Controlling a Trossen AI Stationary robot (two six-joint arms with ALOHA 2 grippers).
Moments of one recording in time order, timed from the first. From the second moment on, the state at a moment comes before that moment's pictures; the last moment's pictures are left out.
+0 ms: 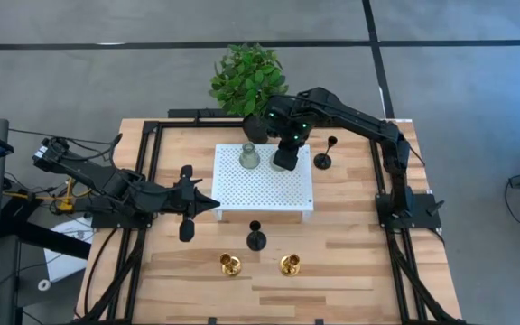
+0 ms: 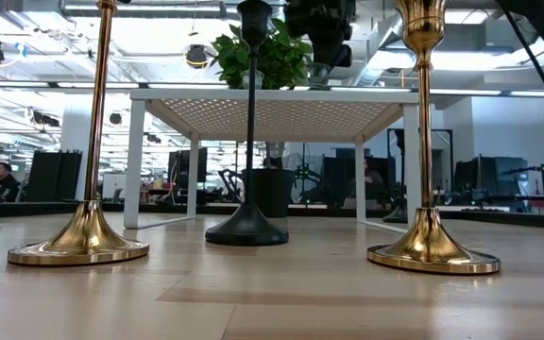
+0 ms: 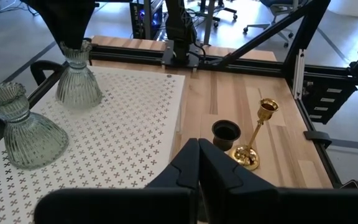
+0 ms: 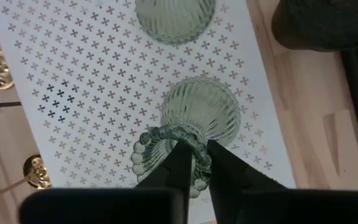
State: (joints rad) left arm -0.47 0.81 0.93 -0.38 -0.50 -0.22; right arm -0.30 2.00 2.23 -1.53 -0.07 0.00
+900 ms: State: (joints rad) left arm -0.47 0.81 0.93 -0.38 -0.50 -0.22; right arm -0.27 1.83 2.34 -1.57 -0.02 0.03
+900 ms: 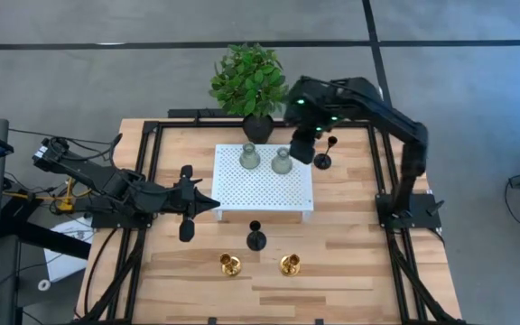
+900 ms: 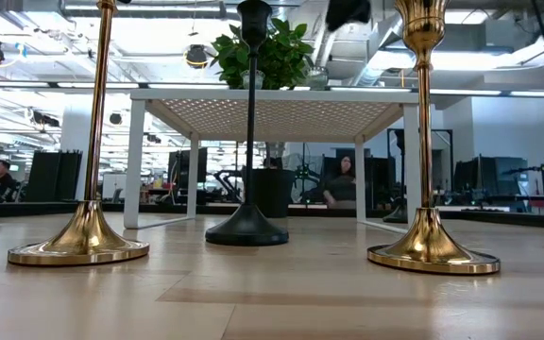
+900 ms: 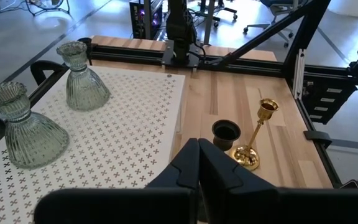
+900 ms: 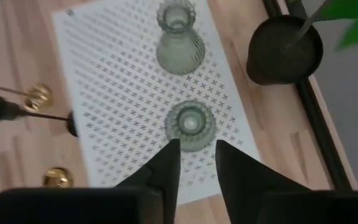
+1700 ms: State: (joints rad) left arm -0.47 0.81 0.93 -0.39 -0.50 -0.22; right arm 0.18 1.47 2.08 -1.57 0.46 0.41
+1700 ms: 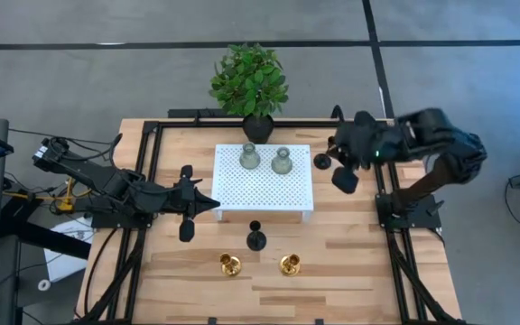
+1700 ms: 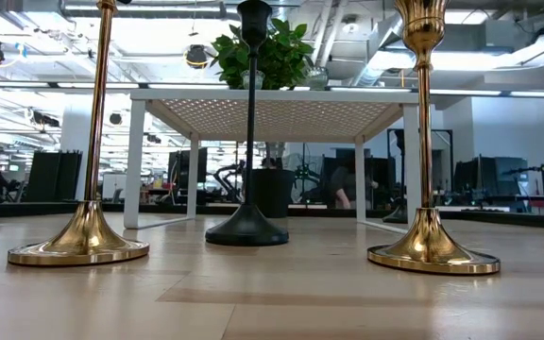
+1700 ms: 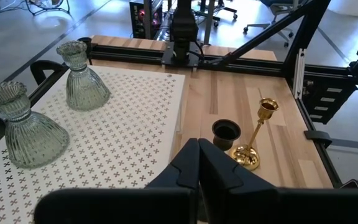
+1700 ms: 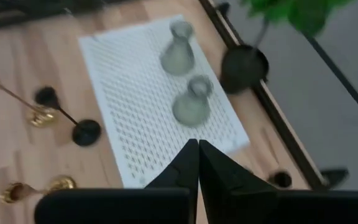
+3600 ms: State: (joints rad) left arm -0.47 0.81 0.93 -0.38 -0.50 -0.22; right arm 0.00 0.89 0.38 -0.24 0.81 0.62
